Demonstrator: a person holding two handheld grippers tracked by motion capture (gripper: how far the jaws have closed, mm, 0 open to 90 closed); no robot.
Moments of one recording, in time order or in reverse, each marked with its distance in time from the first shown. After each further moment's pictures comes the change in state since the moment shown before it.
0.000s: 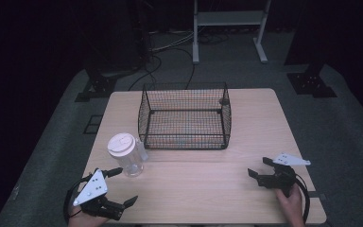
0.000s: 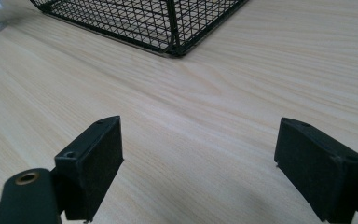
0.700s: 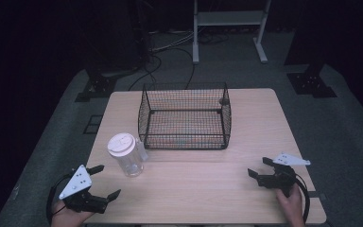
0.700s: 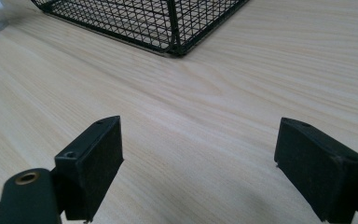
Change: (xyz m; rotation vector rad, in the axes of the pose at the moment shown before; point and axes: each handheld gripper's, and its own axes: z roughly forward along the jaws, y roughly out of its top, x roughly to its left) left arm 0.036 -0.022 -0.019 0.076 0.099 -0.049; right arm 0.000 0.000 0.000 0.001 0.003 -0.001
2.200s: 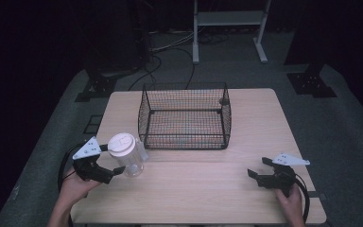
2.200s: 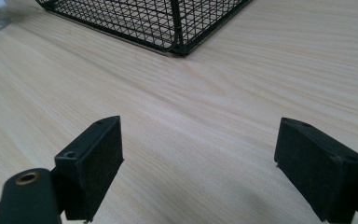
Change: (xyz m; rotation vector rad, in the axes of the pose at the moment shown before) left arm 0.061 0.027 0.051 0.068 -0.106 -0.029; right arm 0.000 0.000 0.000 0.003 0.006 -0.011
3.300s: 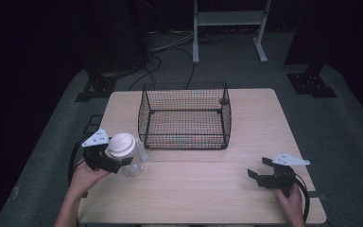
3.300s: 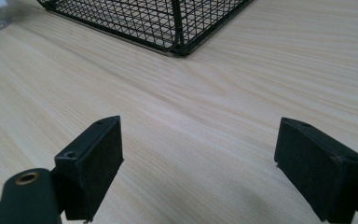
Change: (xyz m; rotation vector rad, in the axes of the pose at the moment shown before) left arm 0.013 0.017 0.026 -0.028 -0.043 -0.042; right arm 0.000 0.000 0.000 0.000 0.003 -0.001
